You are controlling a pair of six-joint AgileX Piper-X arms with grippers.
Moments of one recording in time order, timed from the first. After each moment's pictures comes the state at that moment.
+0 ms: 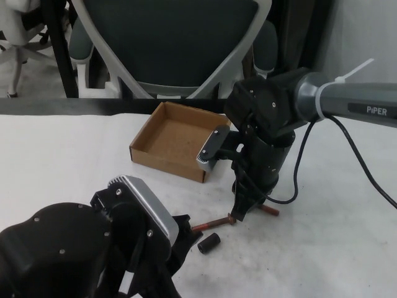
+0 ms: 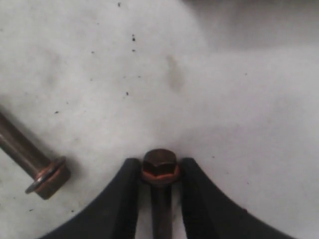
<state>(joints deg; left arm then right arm) -47.0 64.7 -17.0 -20.8 -2.4 16.8 27.8 121.0 -87.8 53.3 0.9 -34.3</state>
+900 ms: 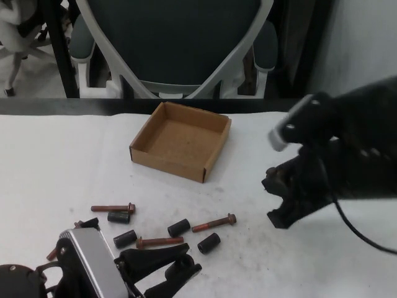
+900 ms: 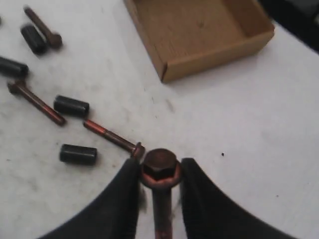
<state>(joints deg) -47.0 63.9 -3.1 -48.9 9.4 16.8 30.4 75.1 -43.8 16.8 -4.6 -15.3</state>
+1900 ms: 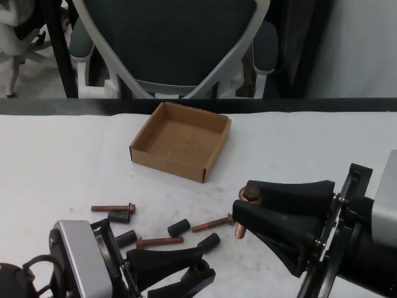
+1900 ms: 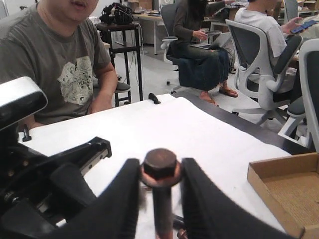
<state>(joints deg) -47.0 63.9 -3.1 -54.3 17.3 6.8 51.4 49.2 -19.7 -21.5 -5.1 -0.3</state>
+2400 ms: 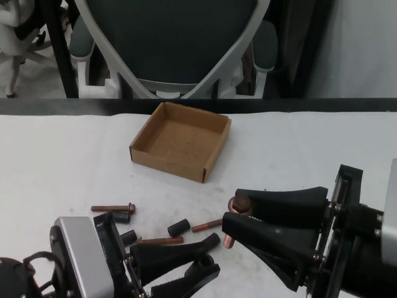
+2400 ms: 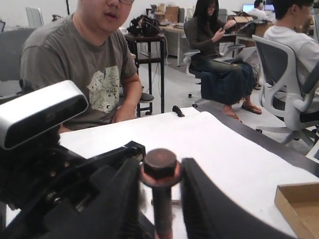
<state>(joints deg) -47.0 63.9 -4.3 -54.5 18.0 9.9 53.1 49.2 -19.6 -24.1 -8.1 -1.6</state>
